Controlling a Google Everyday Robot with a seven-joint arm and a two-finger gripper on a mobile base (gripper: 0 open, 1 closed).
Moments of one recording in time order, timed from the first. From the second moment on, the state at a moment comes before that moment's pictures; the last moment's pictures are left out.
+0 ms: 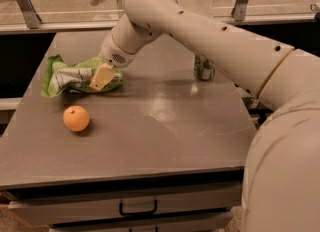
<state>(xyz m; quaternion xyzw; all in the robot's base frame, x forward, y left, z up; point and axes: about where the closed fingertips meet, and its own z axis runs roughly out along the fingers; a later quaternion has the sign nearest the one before) 0.642 0.167 0.847 -0.67 0.65 0.17 0.31</state>
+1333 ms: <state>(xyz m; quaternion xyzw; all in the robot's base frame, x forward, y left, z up) 0.646 0.072 0.979 -0.60 0.59 0.17 0.51</state>
